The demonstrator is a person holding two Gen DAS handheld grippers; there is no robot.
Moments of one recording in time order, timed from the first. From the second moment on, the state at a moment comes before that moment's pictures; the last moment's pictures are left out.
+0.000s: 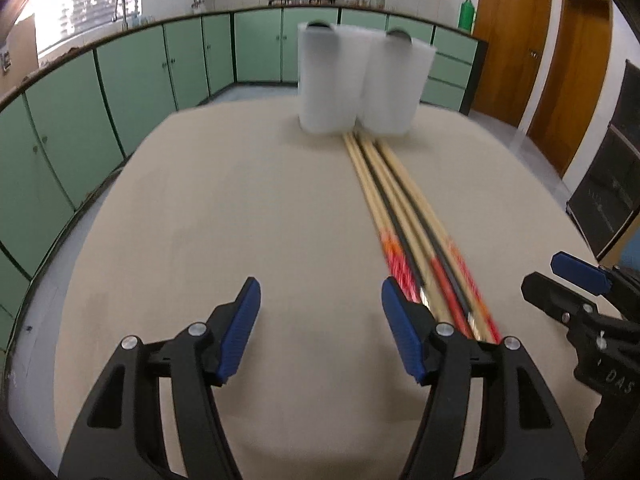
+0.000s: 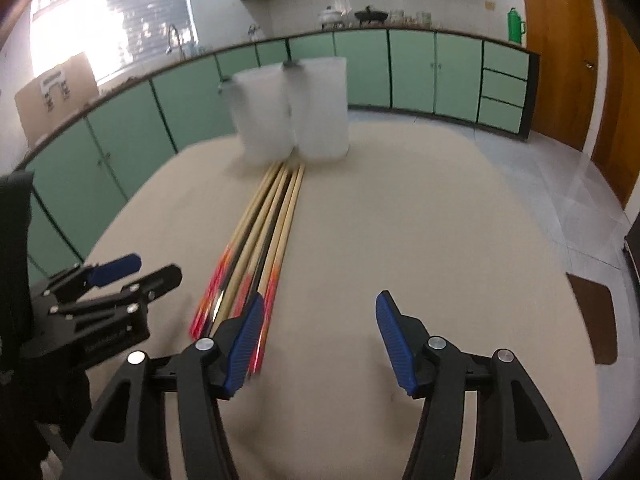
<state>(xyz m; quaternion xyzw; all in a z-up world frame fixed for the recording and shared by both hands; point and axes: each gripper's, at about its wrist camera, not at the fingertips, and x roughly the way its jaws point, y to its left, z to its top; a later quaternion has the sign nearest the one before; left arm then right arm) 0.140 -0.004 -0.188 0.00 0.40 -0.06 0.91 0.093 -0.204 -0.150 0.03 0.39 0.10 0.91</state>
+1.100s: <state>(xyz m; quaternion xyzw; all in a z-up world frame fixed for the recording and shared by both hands) 0.123 -0.027 -0.193 0.01 0.42 -0.07 0.90 0.100 -0.193 -0.171 0.02 0.42 0.12 0.90</state>
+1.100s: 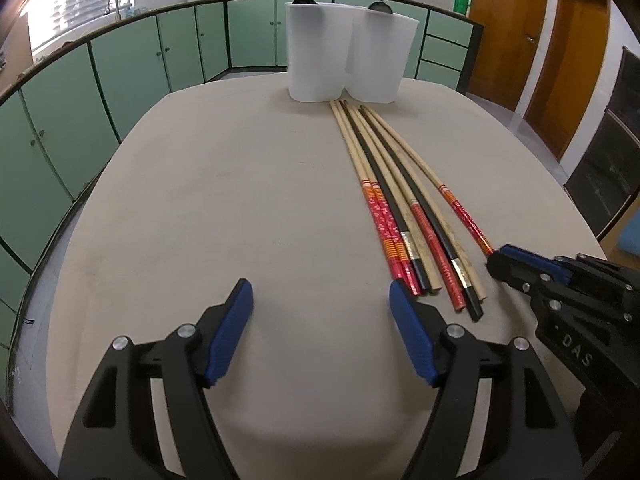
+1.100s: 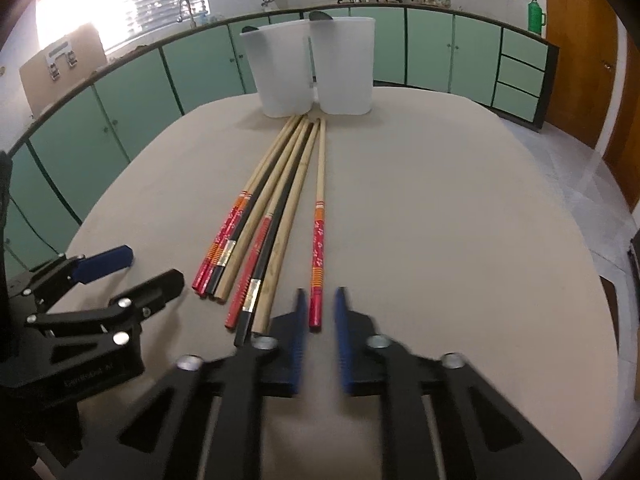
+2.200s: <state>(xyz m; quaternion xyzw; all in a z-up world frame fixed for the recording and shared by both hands) 0.137 -0.040 -0.195 0.00 0.43 -0.08 0.90 0.099 -0.202 -0.171 0.02 0.42 0.11 0.90</state>
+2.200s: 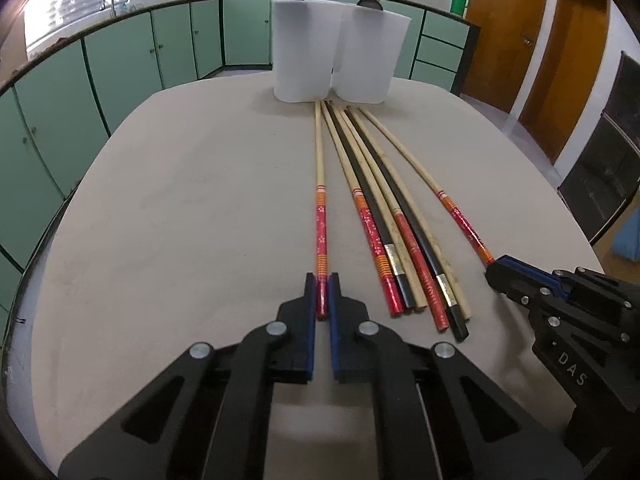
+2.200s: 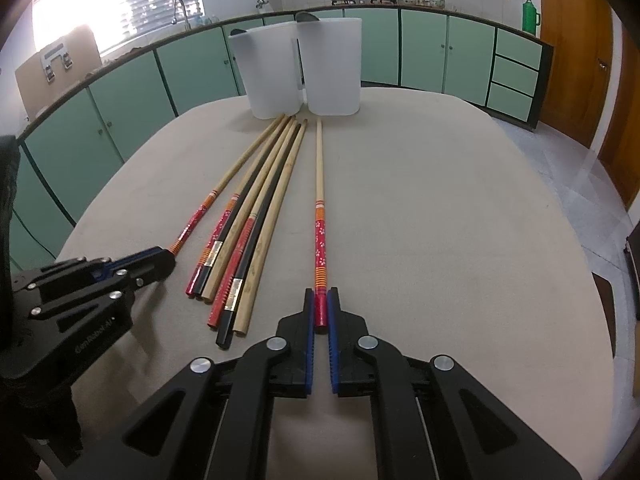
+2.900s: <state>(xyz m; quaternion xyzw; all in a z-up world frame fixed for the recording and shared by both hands) 0.120 -0.028 -0.136 0.01 0.36 -0.08 0.93 0.090 -0.215 -0.125 0.04 0.36 0.11 0.93</state>
